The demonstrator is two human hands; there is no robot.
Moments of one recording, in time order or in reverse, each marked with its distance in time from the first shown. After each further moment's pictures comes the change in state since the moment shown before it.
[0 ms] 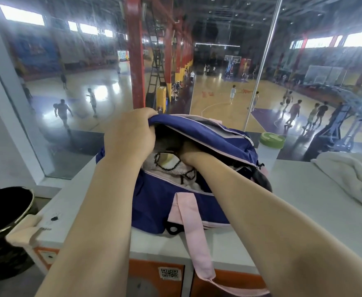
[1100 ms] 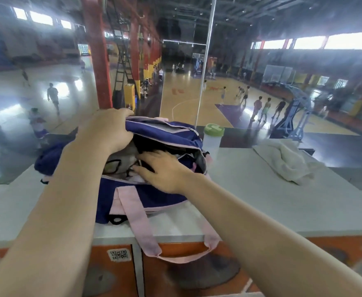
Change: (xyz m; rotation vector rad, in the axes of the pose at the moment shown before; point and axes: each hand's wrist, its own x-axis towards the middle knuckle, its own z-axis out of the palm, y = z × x) left_hand -0.008 0.053 0.013 0.084 -0.272 0.123; right_hand -0.109 0.067 0.008 -0.151 0.189 -0.405
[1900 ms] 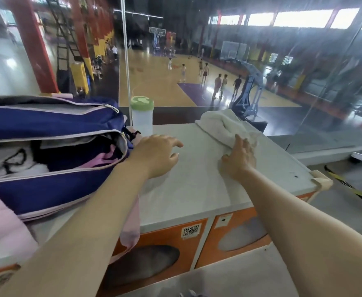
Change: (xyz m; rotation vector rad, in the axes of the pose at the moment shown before) left_hand -0.012 0.227 0.181 -0.141 -0.275 0.515; right_hand -0.223 0.303 -0.033 -0.081 0.318 1.131
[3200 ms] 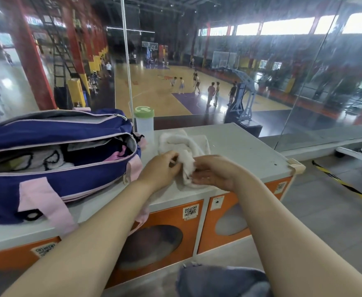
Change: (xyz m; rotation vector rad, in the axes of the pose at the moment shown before) left_hand -0.063 0.021 0.016 -0.465 0.080 -0.009; right_hand -0.149 -0.057 -0.082 1.144 -0.727 0.165
